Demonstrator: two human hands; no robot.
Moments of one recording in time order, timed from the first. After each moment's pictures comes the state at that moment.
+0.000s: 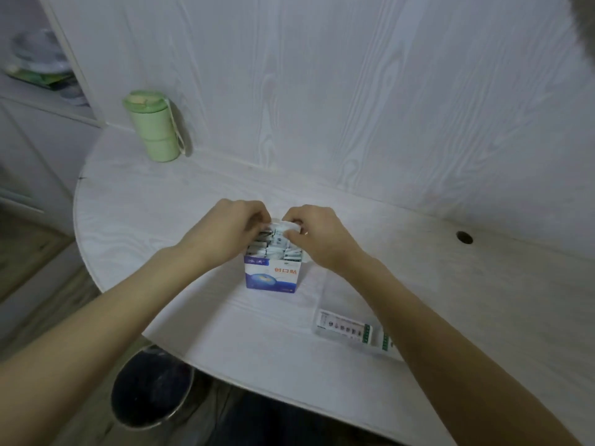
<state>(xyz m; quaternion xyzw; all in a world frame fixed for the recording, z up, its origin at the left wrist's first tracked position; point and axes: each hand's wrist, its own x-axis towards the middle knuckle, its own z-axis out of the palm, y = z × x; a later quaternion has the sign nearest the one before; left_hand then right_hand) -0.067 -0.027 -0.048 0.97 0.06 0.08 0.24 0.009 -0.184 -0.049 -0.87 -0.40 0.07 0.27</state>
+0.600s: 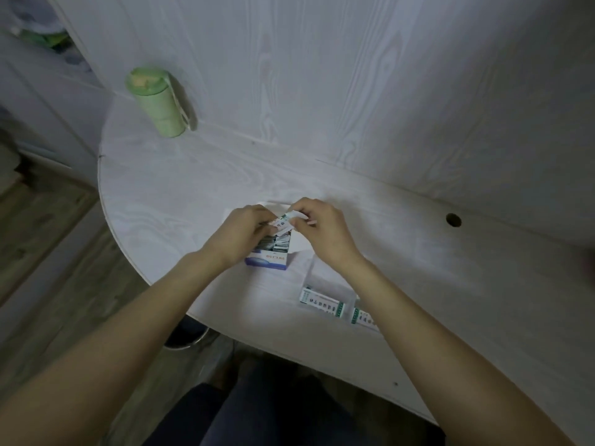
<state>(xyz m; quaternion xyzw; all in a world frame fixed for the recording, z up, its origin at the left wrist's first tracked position) -0.062 -0.060 -0.025 0.95 0.07 -0.01 0.31 0.014 -0.211 -0.025 -0.84 -0.30 0.14 0.44</state>
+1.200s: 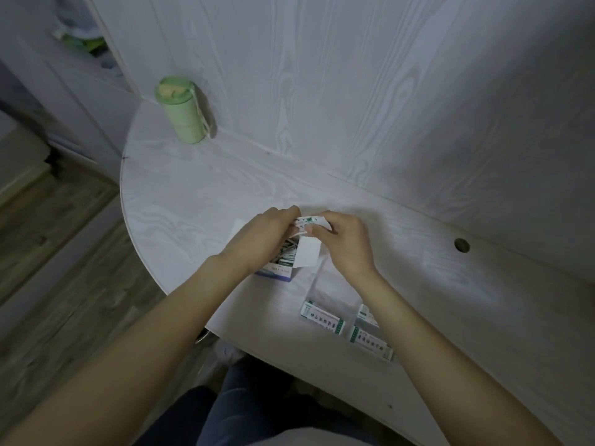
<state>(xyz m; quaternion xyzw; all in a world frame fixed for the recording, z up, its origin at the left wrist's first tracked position) -0.050 -0.079 0.003 0.96 0.08 -0.02 0.25 0.024 -0.221 -0.005 -0.83 -0.24 0.15 0.49</state>
